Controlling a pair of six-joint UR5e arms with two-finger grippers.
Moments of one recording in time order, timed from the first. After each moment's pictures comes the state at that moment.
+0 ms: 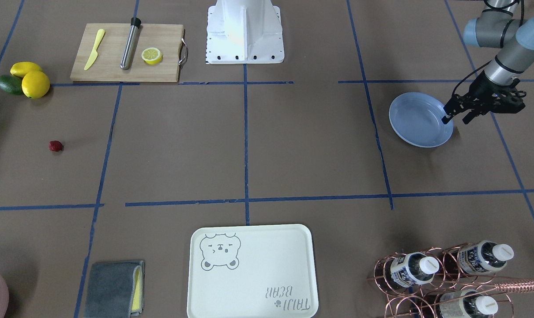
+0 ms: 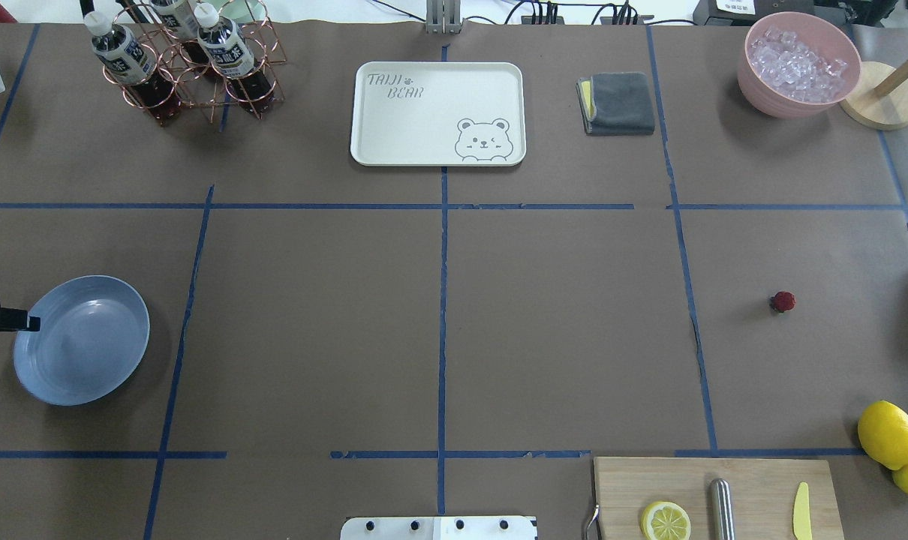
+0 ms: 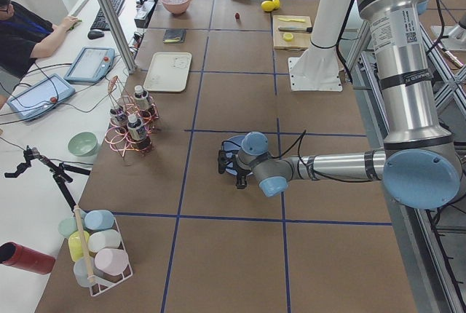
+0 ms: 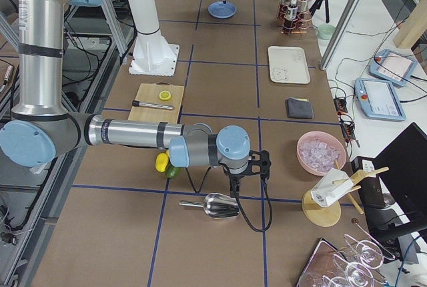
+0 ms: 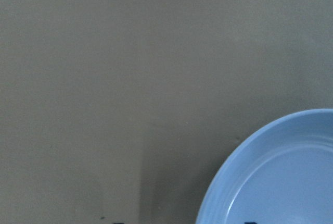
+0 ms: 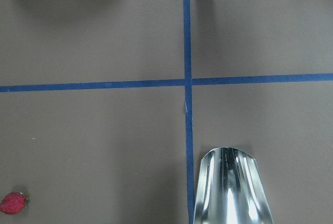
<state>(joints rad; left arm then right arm) -0.85 -1.31 -1.60 -2.65 -2.06 -1.10 1.60 -1.67 1.65 -1.41 2.45 0.12</state>
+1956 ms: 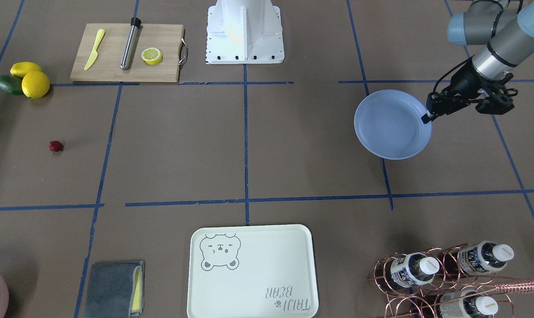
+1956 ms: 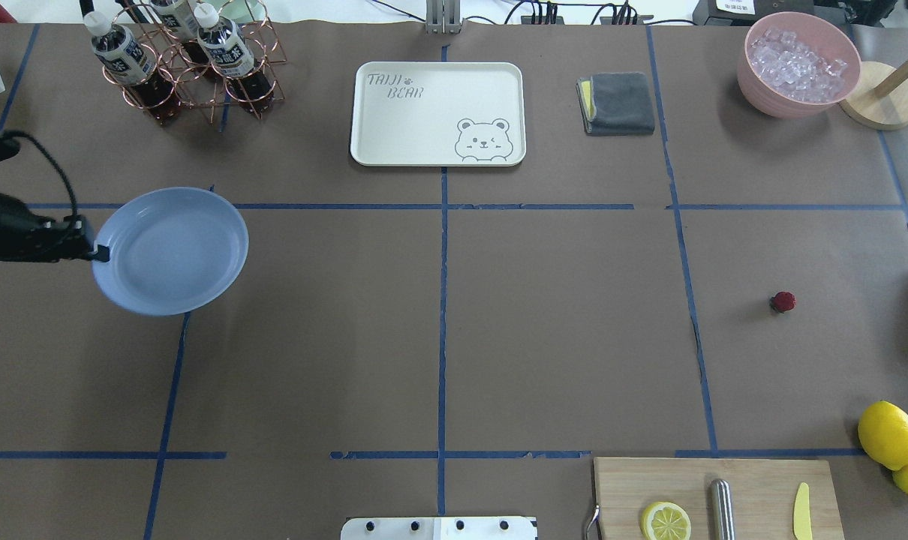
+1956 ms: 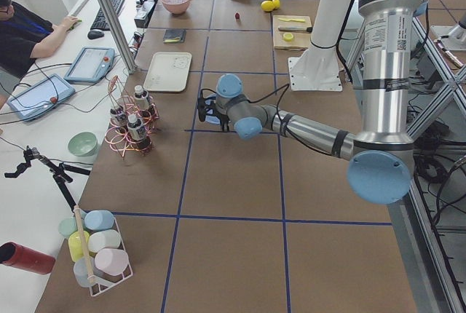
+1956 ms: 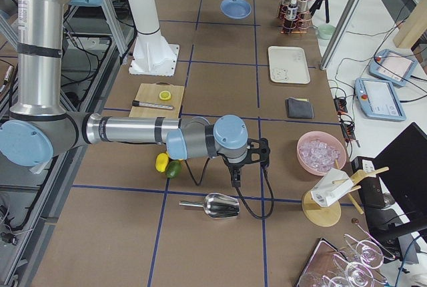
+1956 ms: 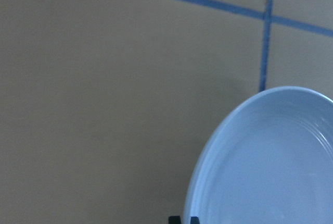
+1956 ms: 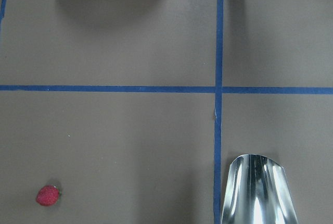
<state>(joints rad) -0.94 -1.62 -1.86 -2.17 -2.22 -1.24 1.60 -1.69 1.72 -1.40 2.49 0.11</state>
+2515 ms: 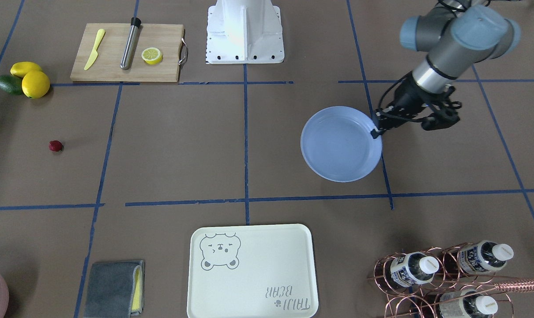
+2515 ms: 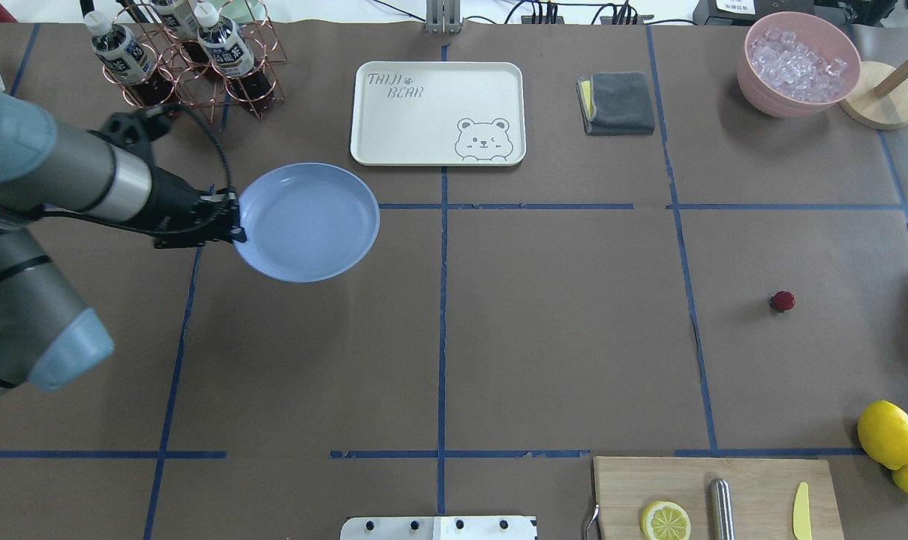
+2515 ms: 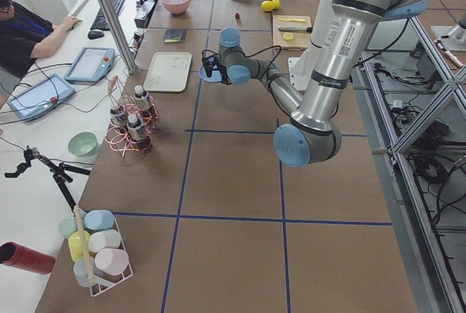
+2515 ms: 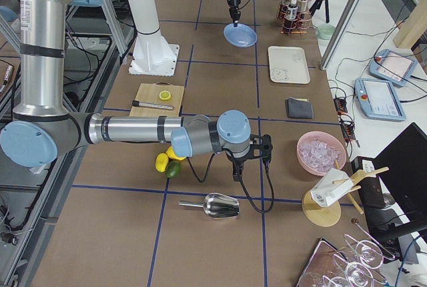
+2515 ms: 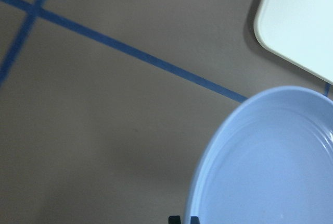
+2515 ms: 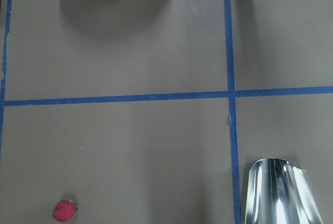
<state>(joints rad) -0.64 -1.99 -1.80 -1.97 -1.98 -1.65 1.56 -1.67 1.72 -1.36 2.49 0.26</state>
